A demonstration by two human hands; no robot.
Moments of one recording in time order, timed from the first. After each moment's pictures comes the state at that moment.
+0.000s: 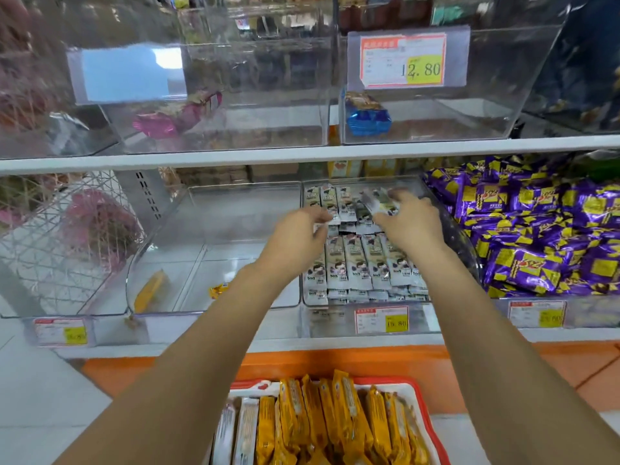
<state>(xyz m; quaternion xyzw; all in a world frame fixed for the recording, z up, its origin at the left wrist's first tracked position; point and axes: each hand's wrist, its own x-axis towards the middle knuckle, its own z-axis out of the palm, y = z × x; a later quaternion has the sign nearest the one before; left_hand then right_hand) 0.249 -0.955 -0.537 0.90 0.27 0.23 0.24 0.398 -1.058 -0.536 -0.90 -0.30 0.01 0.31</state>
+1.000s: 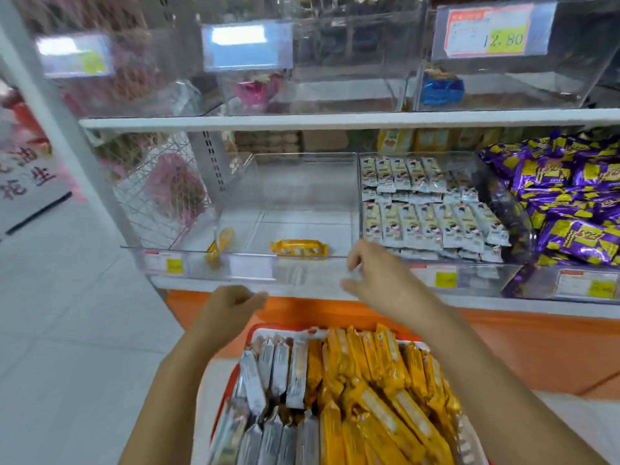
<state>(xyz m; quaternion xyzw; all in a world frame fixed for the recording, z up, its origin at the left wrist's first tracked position) 0.019 -0.971 -0.599 0.79 0.47 0.15 0.36 0.226 -1.093 -0.565 -0.79 -0.54 0.16 0.26</state>
